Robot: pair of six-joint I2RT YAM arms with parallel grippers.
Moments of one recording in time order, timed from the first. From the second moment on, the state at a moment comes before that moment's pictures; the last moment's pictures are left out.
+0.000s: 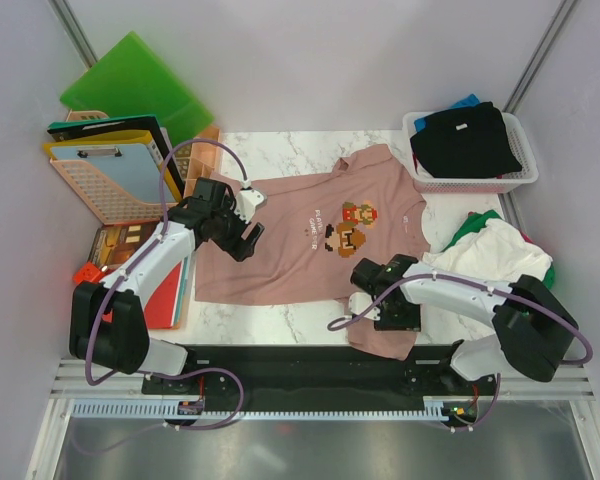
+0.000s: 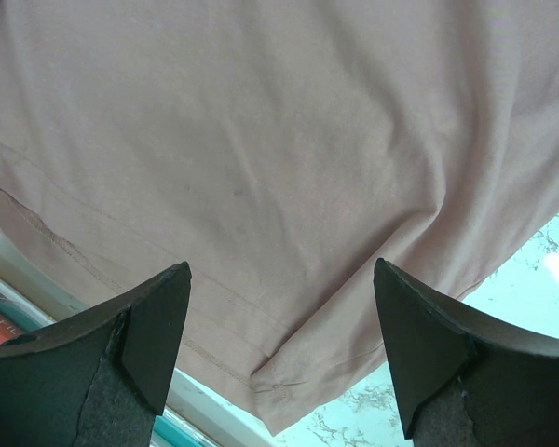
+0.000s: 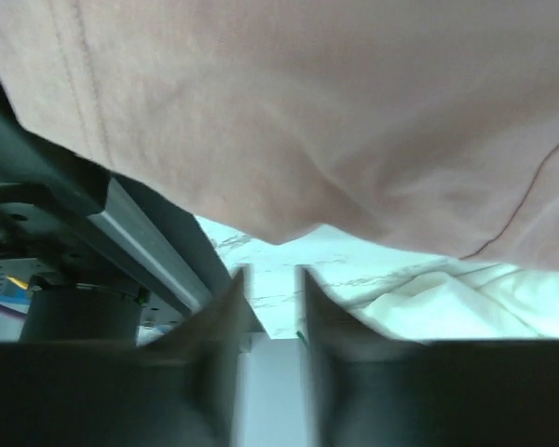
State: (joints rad) left arm -0.28 1.41 1.02 -0.59 0.26 0.45; right arm 0.84 1.42 0.77 -1.08 0.14 -0.59
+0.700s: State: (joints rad) left arm -0.28 1.41 1.02 -0.57 0.23 0.45; right arm 0.89 1.65 0.93 -0.98 0.08 -0.57
